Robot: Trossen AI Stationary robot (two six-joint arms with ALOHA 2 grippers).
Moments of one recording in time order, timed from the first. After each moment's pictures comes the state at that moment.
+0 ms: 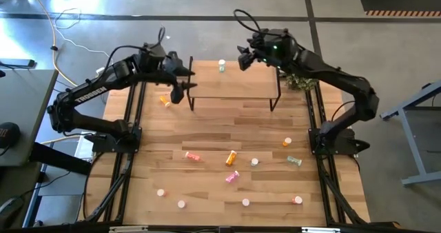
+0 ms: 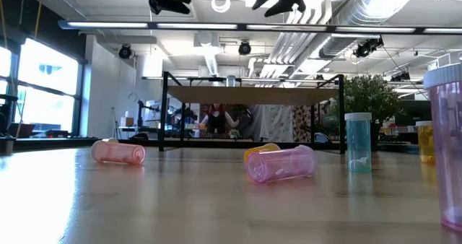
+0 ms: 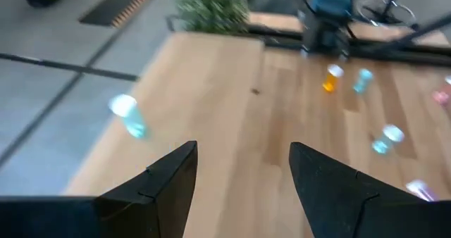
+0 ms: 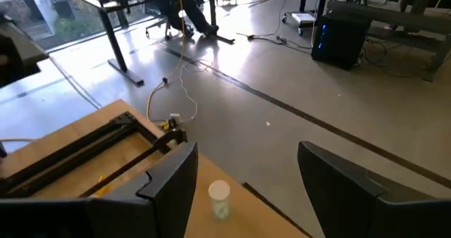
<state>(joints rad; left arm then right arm) 0.60 1.18 1.29 -0.66 0.20 0.16 -0.44 1.50 1.63 -0.47 0.32 0.16</state>
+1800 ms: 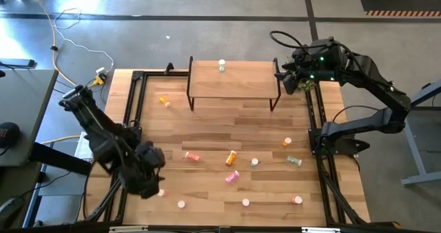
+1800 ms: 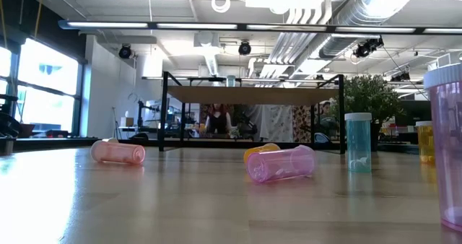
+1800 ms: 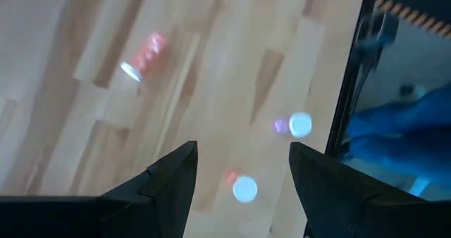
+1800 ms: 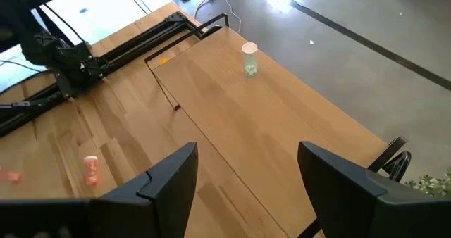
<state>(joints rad) -0.72 1.33 1.29 -1.16 -0.32 -1.12 -0.41 1.15 1.63 -1.09 0.10 0.25</state>
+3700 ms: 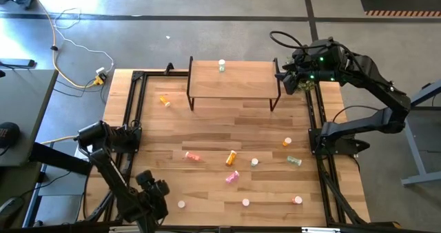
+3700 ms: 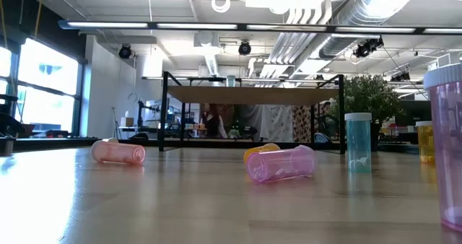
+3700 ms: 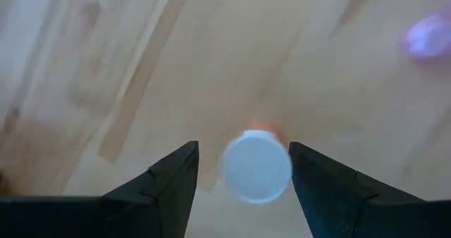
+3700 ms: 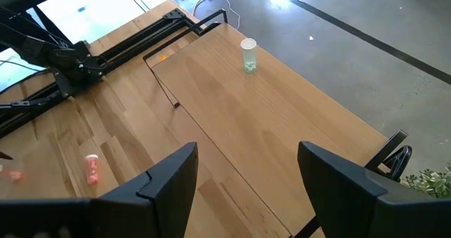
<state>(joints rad) -0.92 1.87 1.23 -1.10 -0.29 -1.54 -0.41 1.15 1.63 -1.10 0.10 0.26</state>
